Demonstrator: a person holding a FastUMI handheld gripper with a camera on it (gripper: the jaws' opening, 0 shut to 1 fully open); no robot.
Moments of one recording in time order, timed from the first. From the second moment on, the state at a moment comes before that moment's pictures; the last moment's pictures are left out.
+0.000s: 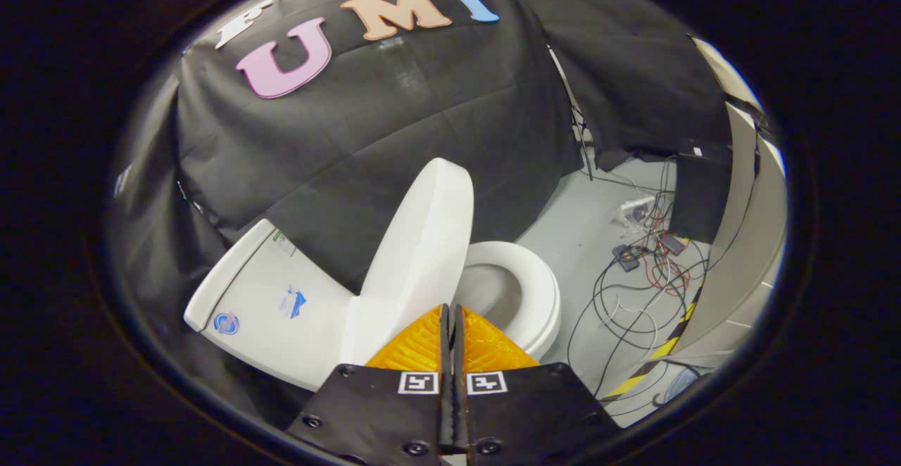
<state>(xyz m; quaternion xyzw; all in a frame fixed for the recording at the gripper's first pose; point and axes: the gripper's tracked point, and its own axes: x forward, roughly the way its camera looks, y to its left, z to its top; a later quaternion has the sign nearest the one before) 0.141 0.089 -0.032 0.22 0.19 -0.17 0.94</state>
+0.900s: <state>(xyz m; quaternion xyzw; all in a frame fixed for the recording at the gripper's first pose) 0.175 0.278 0.107 0.24 0.05 0.12 0.96</state>
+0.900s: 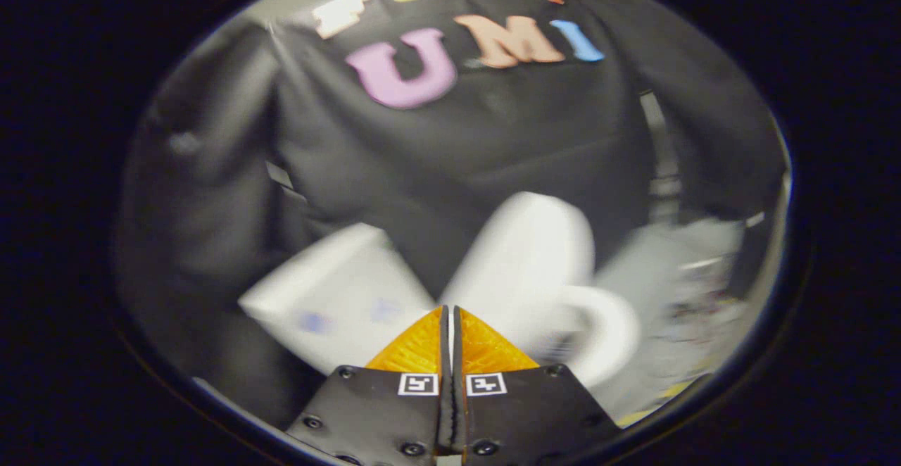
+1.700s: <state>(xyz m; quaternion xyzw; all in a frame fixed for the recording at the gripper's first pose) 0.183 0.162 -0.035 0.08 0.17 -0.08 0.98</state>
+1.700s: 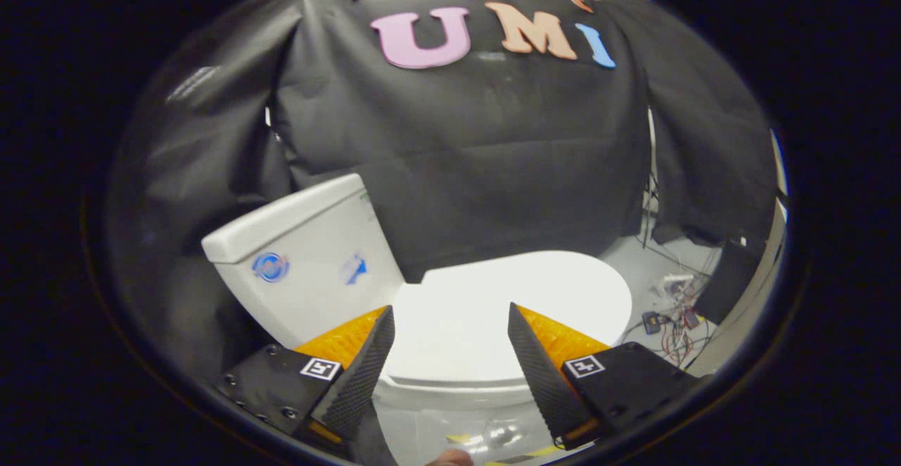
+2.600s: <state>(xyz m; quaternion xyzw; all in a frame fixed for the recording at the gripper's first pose) 0.135 0.006 -0.227 0.48 0.21 -0.21 0.83</state>
